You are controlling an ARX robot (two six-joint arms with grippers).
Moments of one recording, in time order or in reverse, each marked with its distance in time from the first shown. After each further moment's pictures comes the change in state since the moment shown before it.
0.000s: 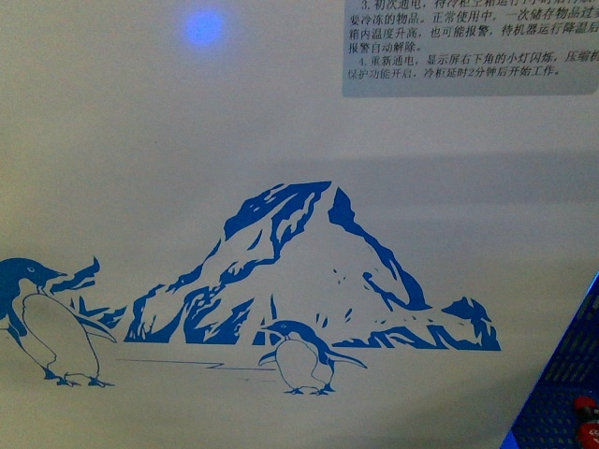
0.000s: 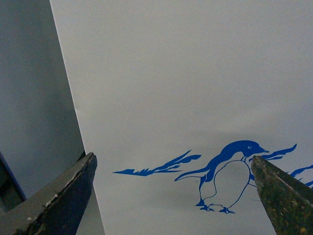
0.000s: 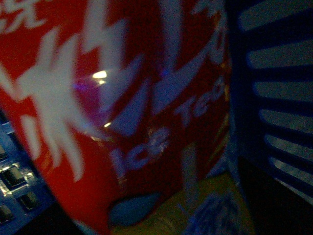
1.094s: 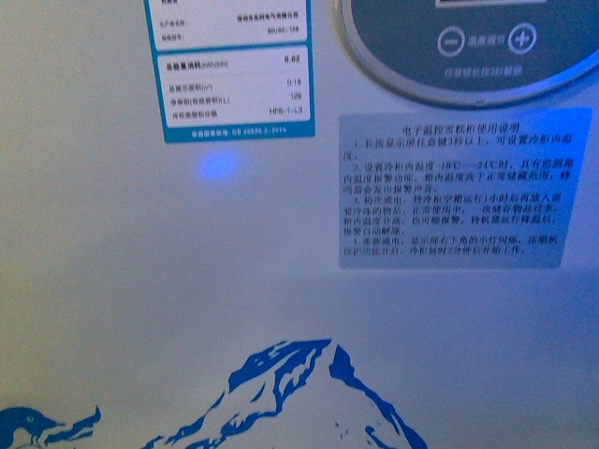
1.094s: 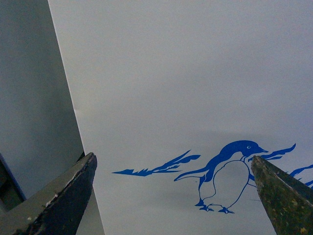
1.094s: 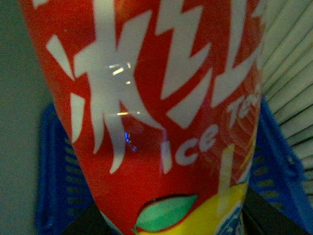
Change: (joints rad) left arm 0.000 0.000 0.000 0.000 0.000 0.000; right arm 0.093 -1.360 -0.721 0.029 -0.298 0.033
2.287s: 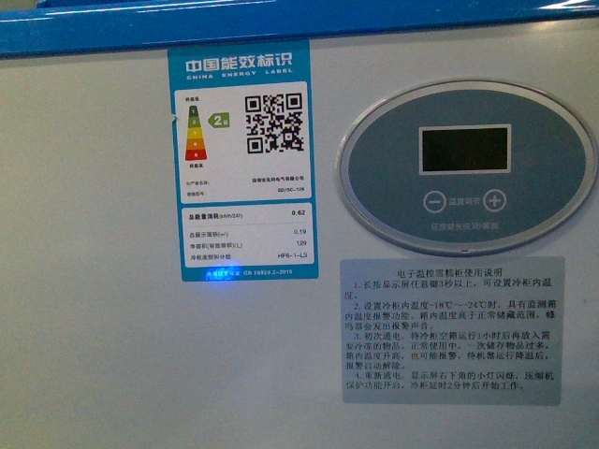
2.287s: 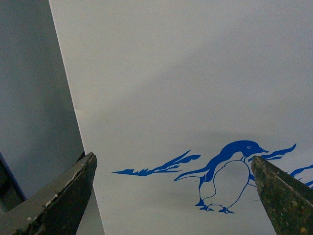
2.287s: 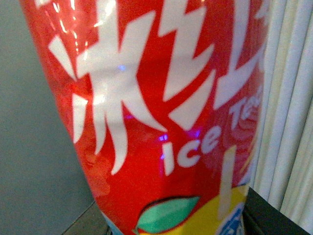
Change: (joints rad) left arm 0.000 0.000 0.000 0.000 0.000 0.000; right arm 0.584 -1.378 -0.455 -0.192 0.733 -0.096
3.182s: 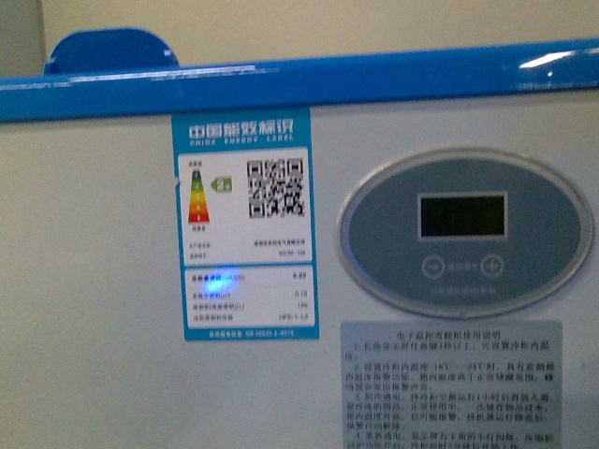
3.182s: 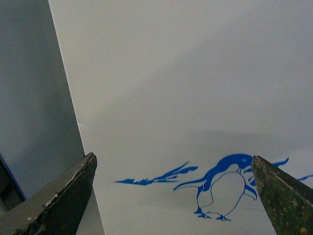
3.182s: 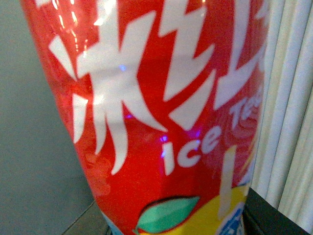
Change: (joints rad) left arm 0.000 0.000 0.000 0.000 0.000 0.000; right arm 0.009 -0.009 -0.020 0.002 0.005 -0.016
